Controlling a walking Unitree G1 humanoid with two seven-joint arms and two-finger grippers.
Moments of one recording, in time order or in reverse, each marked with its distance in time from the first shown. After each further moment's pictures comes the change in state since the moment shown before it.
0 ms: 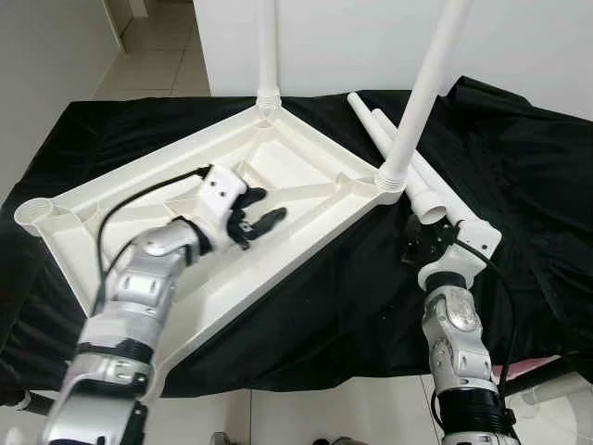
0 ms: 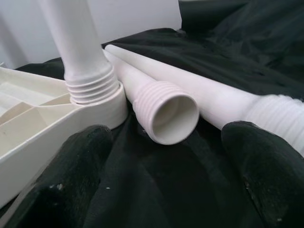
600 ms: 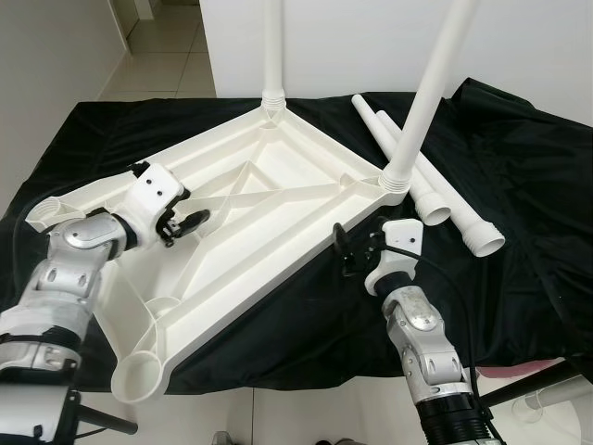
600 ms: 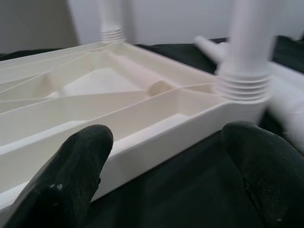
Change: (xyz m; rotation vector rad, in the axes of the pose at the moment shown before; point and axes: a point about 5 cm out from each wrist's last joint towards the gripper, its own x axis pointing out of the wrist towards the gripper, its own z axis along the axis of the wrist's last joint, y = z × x) left arm -0.067 0.060 -0.005 0.161 0.227 0.168; right arm -0.013 0.058 -0.002 -0.130 0.021 0.314
